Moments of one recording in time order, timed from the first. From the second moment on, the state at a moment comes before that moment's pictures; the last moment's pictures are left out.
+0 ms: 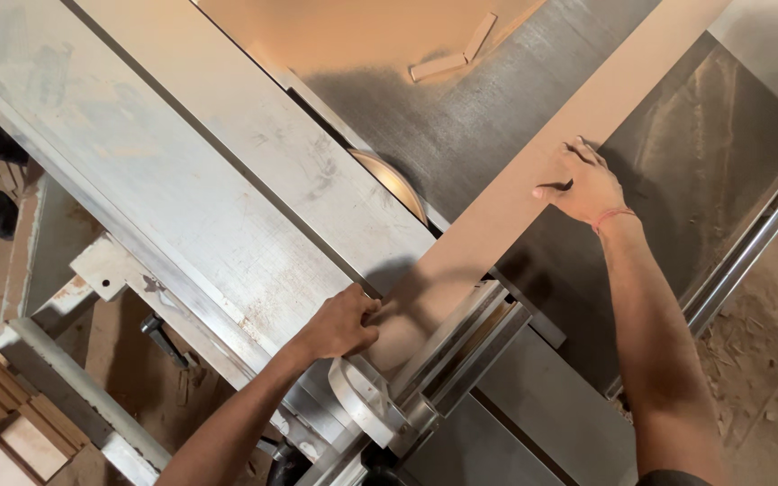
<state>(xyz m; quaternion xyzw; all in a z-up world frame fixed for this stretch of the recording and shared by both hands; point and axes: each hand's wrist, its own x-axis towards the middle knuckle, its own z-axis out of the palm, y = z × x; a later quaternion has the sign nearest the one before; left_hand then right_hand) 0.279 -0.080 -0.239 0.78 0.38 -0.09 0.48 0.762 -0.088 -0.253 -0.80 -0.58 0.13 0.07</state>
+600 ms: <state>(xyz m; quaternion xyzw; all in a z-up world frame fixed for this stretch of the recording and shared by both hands) 0.288 -0.078 -0.224 0.76 0.39 -0.15 0.50 0.761 -0.090 -0.255 -0.81 -0.57 0.12 0.01</state>
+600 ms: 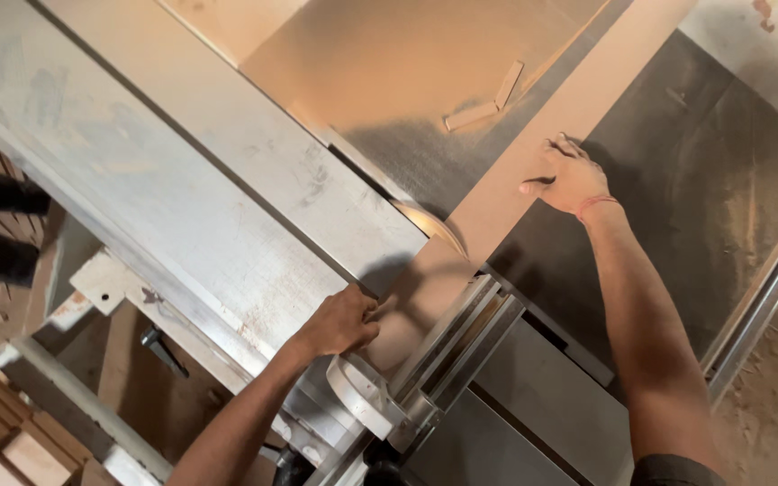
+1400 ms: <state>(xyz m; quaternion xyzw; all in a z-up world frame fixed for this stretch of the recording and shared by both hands) 0.286 -0.091 -0.255 0.71 0.42 0.01 0.56 0.818 -0.134 -0.259 -0.94 -0.33 0.07 0.00</state>
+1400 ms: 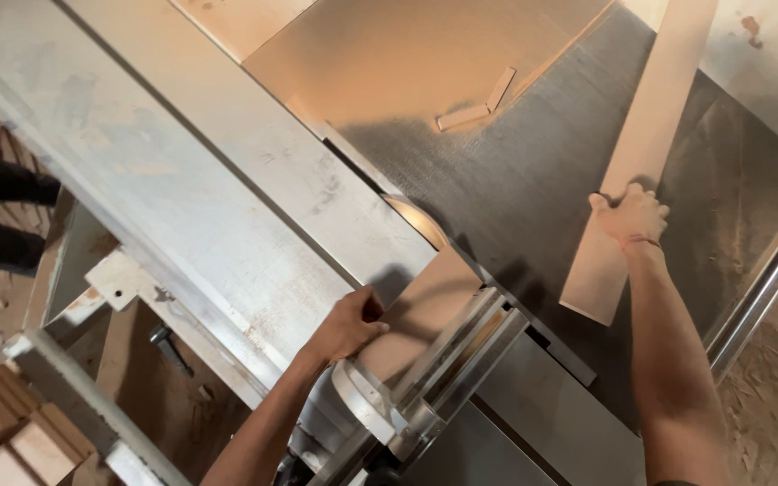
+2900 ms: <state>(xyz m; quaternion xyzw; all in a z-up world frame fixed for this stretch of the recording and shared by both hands) 0.277 -0.081 -0.255 0.78 0.37 -0.04 0.50 0.761 -0.099 -0.252 -0.79 -0.59 0.14 0.11</state>
